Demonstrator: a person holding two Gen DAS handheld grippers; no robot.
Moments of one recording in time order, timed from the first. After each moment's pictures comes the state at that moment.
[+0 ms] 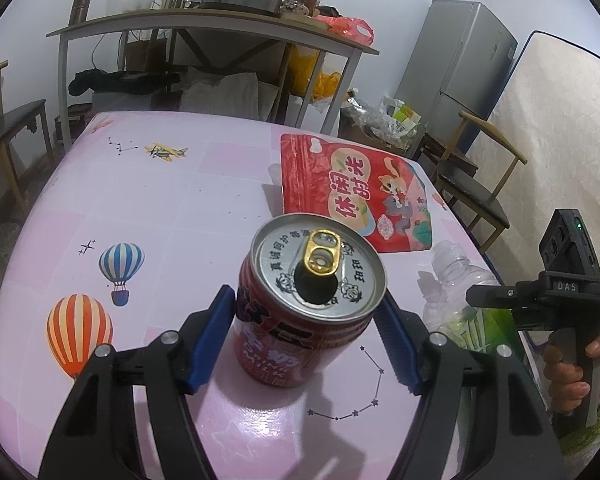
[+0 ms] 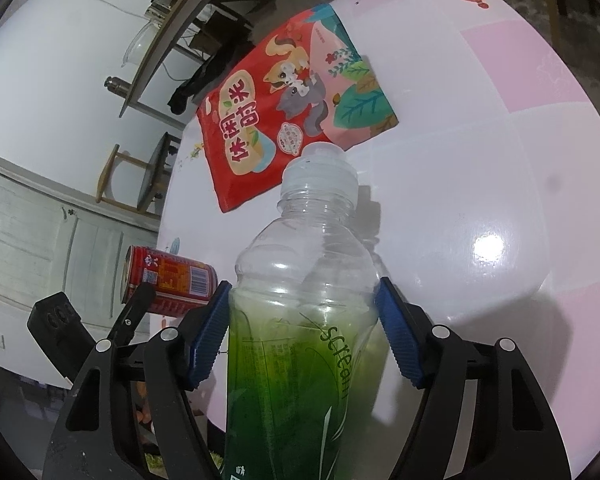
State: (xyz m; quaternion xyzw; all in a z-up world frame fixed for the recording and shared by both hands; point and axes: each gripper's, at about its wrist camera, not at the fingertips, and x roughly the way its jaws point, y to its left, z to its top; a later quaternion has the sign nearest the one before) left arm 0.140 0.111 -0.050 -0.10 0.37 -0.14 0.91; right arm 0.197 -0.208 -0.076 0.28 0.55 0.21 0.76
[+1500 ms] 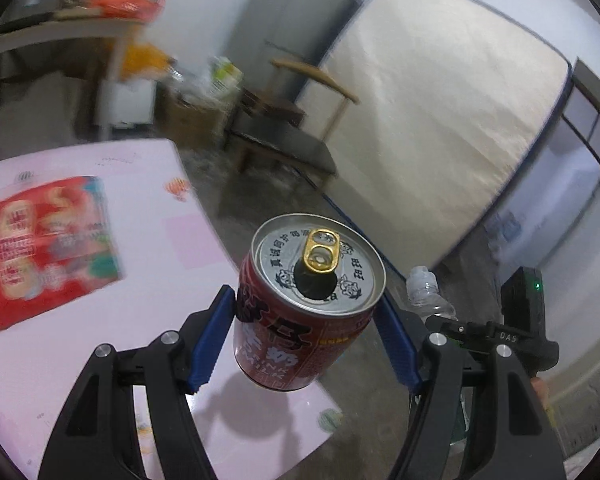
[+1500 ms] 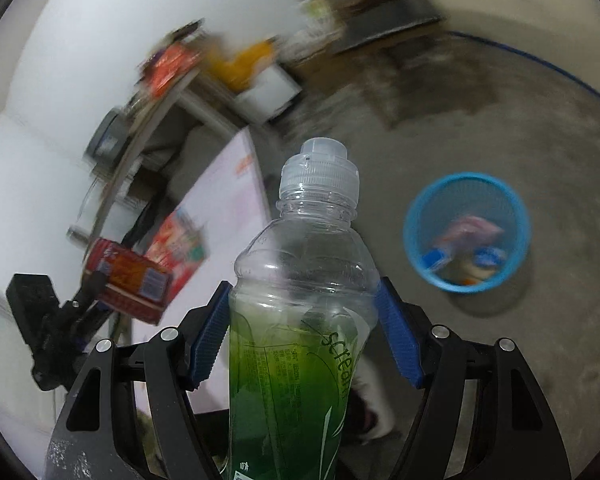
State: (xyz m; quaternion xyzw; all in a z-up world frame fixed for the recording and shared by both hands) left arm 0.135 -0.148 0.043 -0.06 0.39 -0.43 0.81; right arm 0.014 -0.450 -0.023 0.39 0.41 -0.04 0.83
